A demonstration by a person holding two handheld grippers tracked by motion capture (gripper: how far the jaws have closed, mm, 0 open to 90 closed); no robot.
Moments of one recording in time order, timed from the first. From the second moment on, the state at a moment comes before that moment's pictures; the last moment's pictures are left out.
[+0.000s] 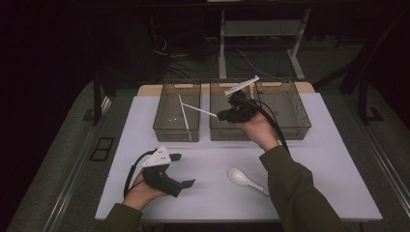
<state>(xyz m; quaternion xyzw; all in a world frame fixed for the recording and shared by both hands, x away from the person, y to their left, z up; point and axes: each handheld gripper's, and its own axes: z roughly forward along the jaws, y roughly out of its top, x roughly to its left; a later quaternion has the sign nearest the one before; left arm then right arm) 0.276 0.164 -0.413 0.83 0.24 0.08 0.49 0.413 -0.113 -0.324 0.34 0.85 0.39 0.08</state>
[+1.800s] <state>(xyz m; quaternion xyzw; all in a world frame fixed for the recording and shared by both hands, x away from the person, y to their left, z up) 0.277 0.163 -0.412 0.83 0.23 0.07 0.51 0.501 0.019 -0.376 0.39 0.87 0.30 0.07</state>
